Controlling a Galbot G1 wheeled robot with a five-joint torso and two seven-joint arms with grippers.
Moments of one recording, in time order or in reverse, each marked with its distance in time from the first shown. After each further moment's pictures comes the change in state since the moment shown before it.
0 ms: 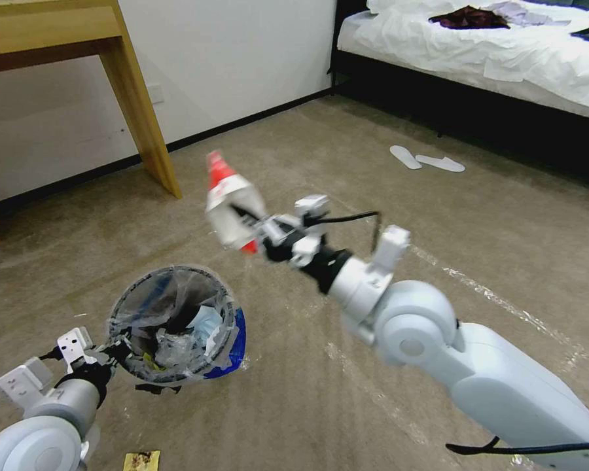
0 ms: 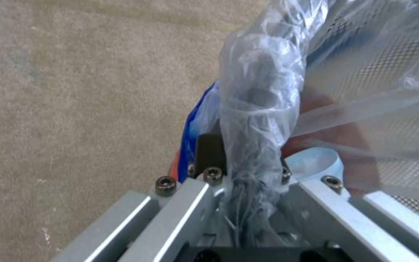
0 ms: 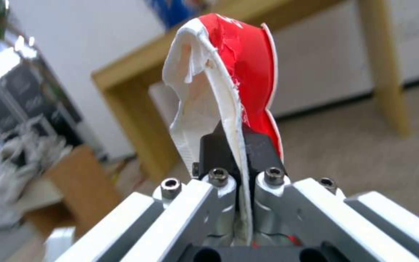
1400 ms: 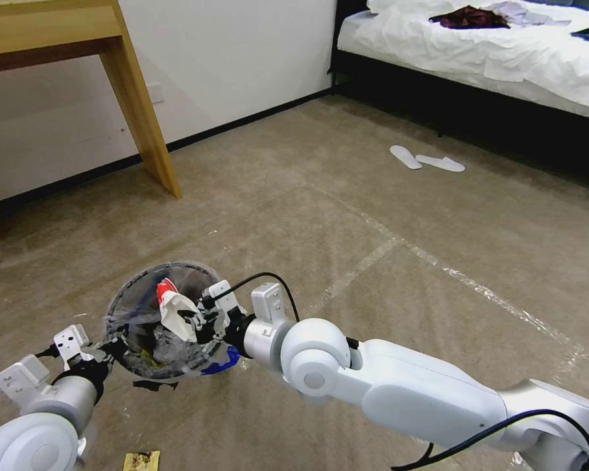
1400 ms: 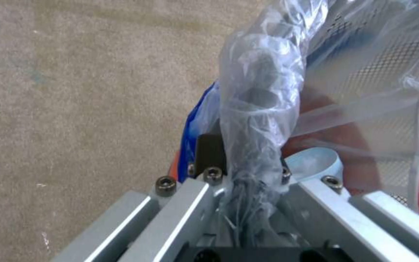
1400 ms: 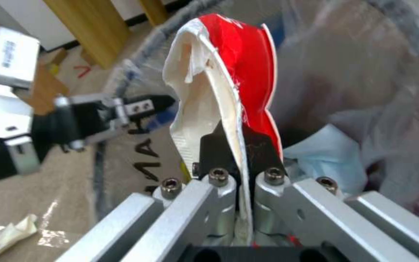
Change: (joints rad) left arm -0.011 0.005 -0.012 0.005 -0.015 0.000 -0.004; right arm 0.022 0.178 -0.272 -0.225 -0.057 -0.174 0.220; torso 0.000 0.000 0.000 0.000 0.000
